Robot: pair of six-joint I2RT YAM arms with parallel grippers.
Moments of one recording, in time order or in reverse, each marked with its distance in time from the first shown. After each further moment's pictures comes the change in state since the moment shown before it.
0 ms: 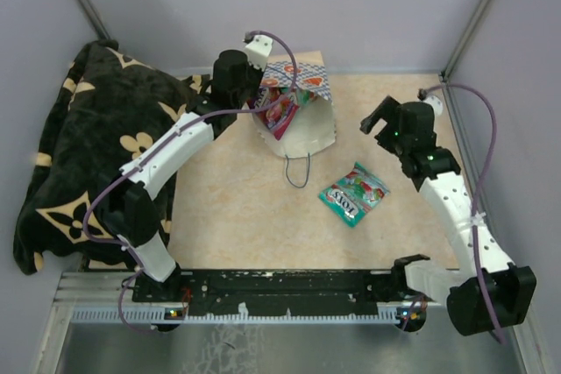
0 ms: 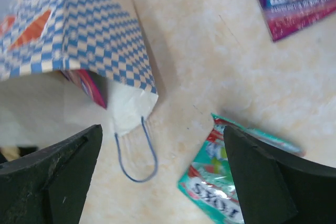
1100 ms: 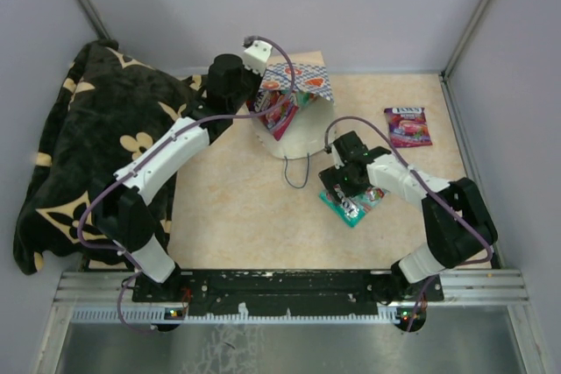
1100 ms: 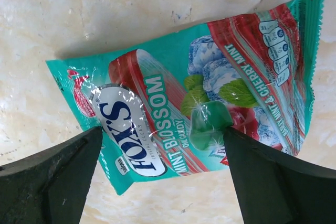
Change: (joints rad) left arm 0.004 -0.055 -0.057 0.027 0.094 0.013; right arm 0.293 0.417 -0.077 -0.177 -0.132 -0.890
